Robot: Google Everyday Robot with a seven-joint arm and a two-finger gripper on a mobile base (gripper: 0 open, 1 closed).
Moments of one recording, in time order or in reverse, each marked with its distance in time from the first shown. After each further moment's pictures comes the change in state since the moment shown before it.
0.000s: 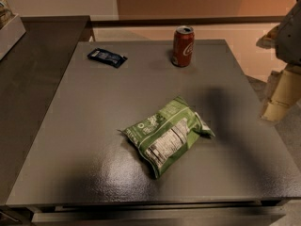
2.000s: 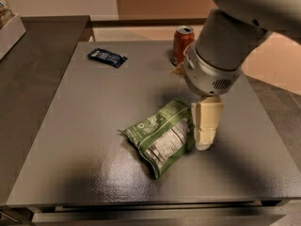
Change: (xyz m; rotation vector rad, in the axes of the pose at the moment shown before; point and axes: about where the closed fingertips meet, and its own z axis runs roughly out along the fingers) arm -0.114 0.053 0.089 -0.181 -0.077 -0.450
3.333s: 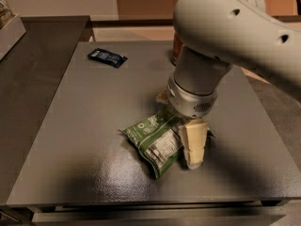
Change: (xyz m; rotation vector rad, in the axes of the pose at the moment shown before) arm -0.013 0.021 0.054 -0.110 0.032 -0.092
